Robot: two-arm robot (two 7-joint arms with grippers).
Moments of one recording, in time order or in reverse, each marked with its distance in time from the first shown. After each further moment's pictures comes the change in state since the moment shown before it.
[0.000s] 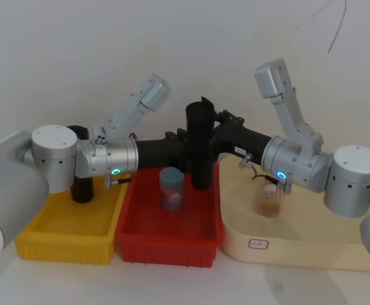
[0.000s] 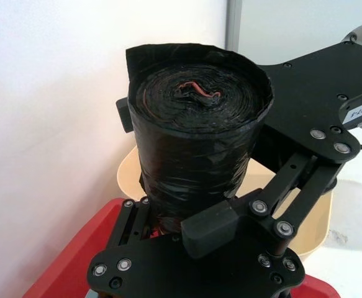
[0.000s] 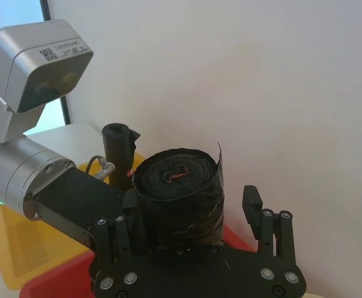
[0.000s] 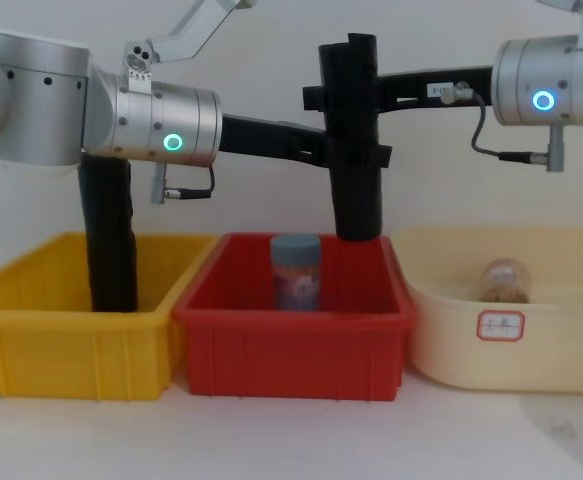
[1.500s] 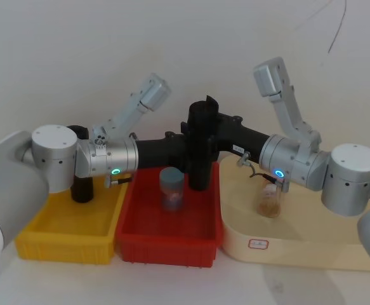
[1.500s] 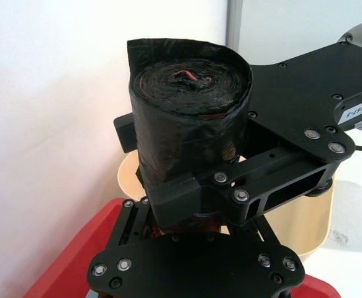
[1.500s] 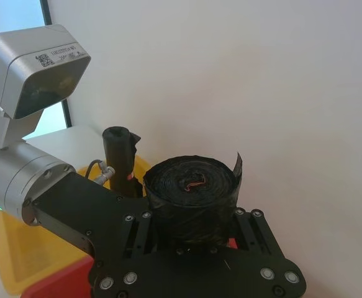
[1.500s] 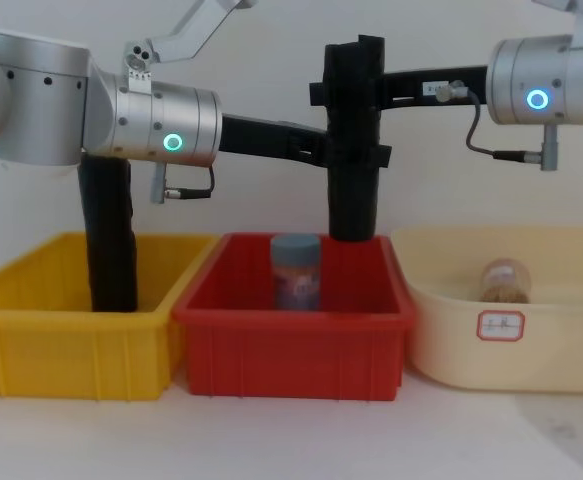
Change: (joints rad) left arm 0.000 0.000 0.000 0.000 0.000 0.000 0.000; right arm 0.013 -0.009 -0.004 0.024 0.010 -0.008 0.001
